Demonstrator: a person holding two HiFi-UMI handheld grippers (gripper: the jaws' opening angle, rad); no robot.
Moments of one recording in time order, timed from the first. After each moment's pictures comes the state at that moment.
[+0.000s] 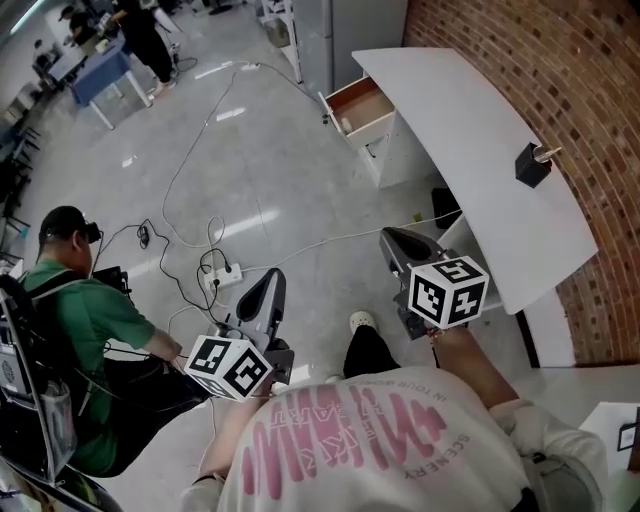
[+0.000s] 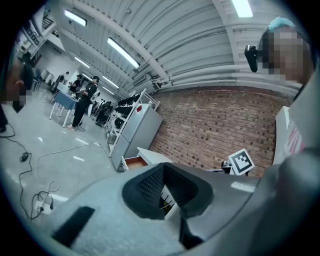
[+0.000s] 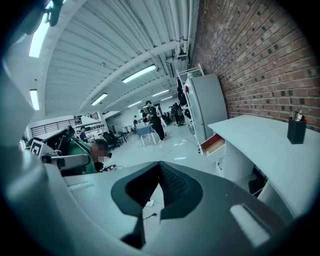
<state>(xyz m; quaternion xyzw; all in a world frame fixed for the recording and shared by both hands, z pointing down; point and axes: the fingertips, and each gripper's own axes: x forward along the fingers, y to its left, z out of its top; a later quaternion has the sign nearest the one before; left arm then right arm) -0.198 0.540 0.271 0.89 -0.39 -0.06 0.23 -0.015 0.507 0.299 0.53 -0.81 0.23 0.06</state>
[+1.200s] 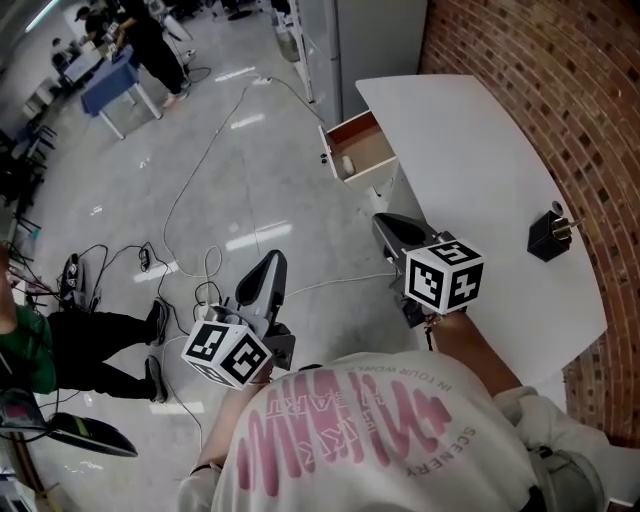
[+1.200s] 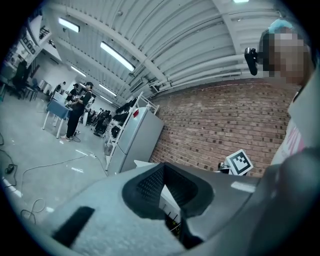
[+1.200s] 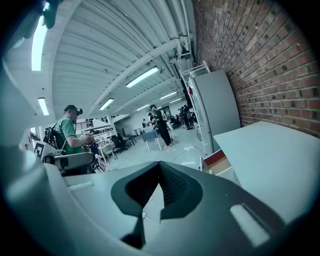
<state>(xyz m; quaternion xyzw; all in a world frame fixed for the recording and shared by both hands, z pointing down) -0.064 0.330 0.244 0.88 -0.42 -0.08 0.19 0.094 0.283 0.280 0.47 -0.85 0.22 0.05</state>
